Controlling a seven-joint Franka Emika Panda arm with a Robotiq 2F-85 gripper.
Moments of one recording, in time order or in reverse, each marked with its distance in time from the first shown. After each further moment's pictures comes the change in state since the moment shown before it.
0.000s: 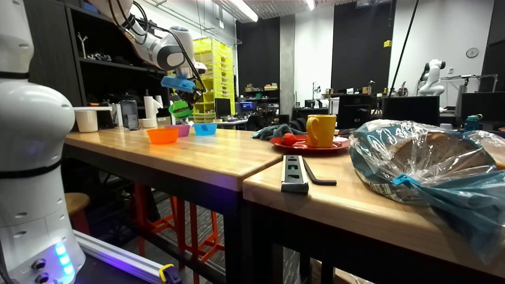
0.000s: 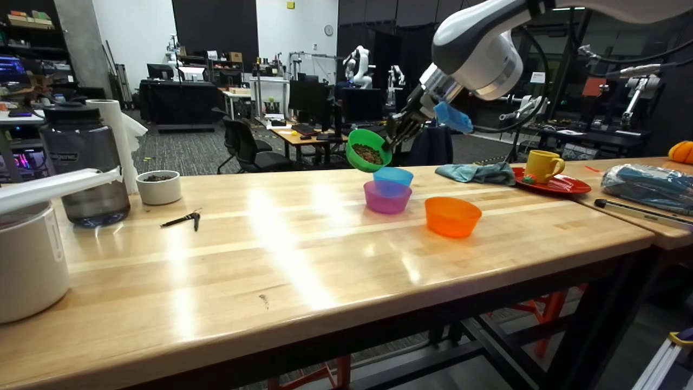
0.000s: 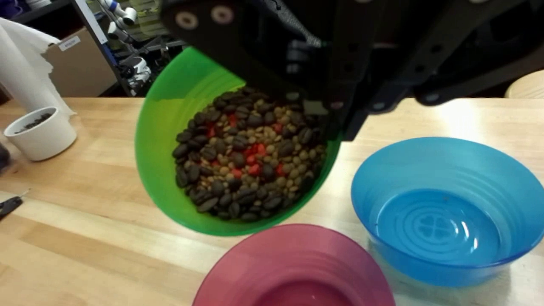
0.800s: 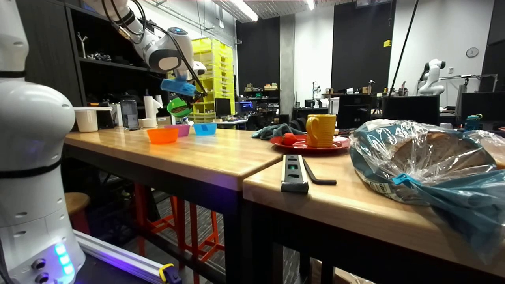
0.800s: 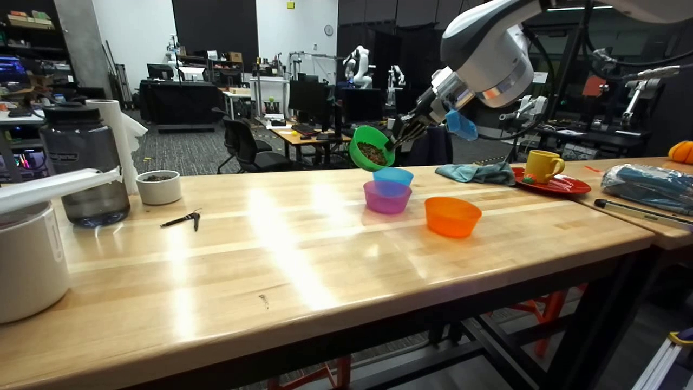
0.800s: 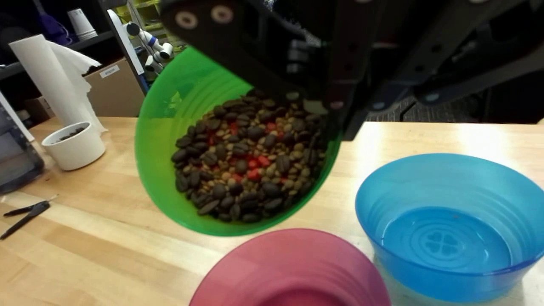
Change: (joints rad) arm 0.009 -0.052 0.000 -0.093 0.237 0.107 -0.284
